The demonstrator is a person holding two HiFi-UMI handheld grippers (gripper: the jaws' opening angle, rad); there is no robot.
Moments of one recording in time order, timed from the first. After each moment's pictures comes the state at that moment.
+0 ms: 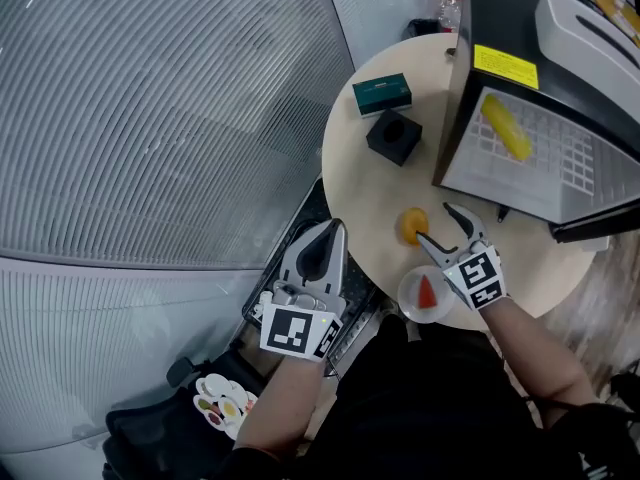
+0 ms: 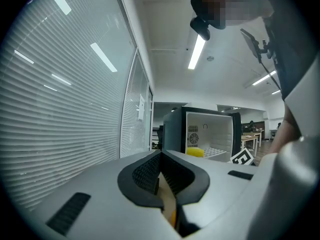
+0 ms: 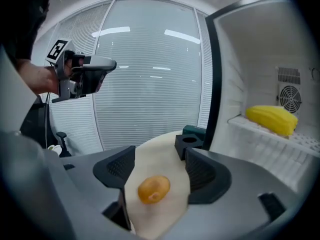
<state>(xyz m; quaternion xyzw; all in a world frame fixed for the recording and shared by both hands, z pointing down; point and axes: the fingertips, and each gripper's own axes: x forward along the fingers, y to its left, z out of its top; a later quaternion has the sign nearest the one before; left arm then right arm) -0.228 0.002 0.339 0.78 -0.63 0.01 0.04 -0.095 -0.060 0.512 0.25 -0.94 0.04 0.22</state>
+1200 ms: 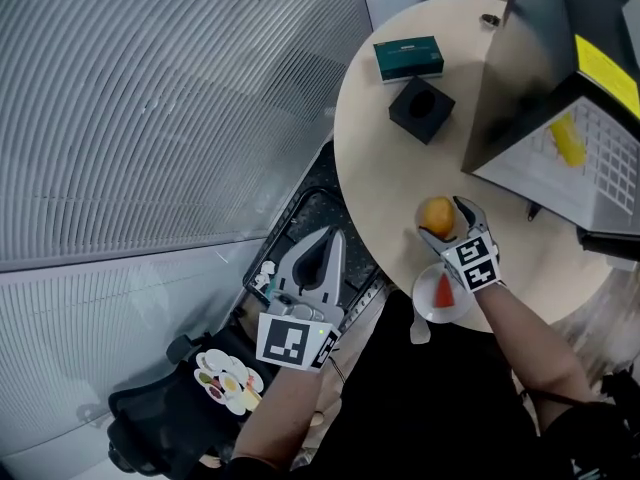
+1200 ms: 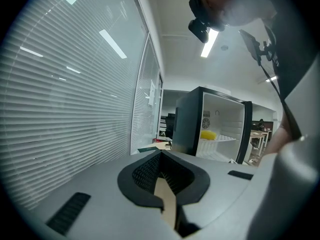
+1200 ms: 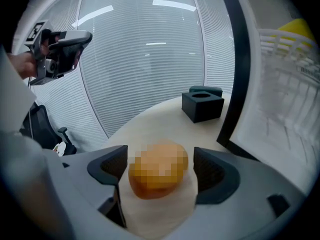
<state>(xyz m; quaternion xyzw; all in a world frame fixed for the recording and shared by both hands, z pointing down) -0.276 -0.001 0.412 0.74 -0.66 0.05 0.11 -0.128 -0.073 0.659 0.22 -0.91 0.14 0.33</state>
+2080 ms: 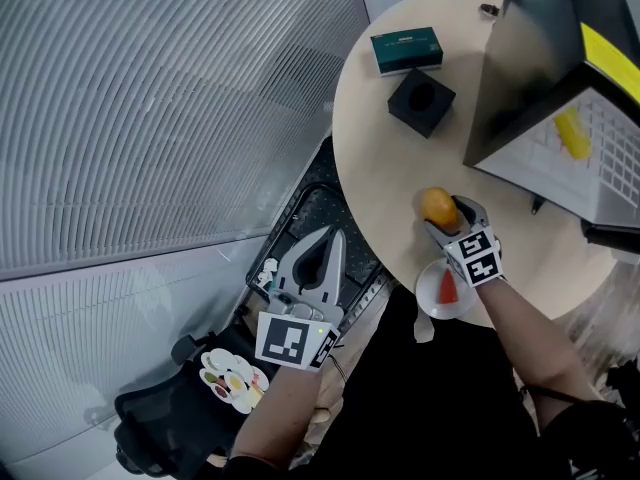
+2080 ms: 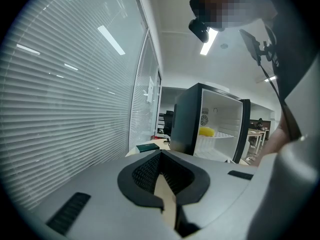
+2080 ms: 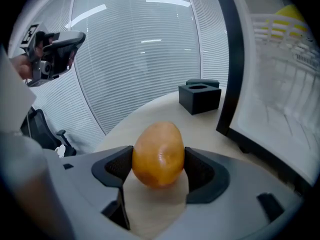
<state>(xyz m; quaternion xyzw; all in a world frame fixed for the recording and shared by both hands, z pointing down) -0.276 0.000 0.423 0.75 -0.65 0.06 0.12 -0.124 -0.072 0.676 0.23 -0.90 0.16 0.34</state>
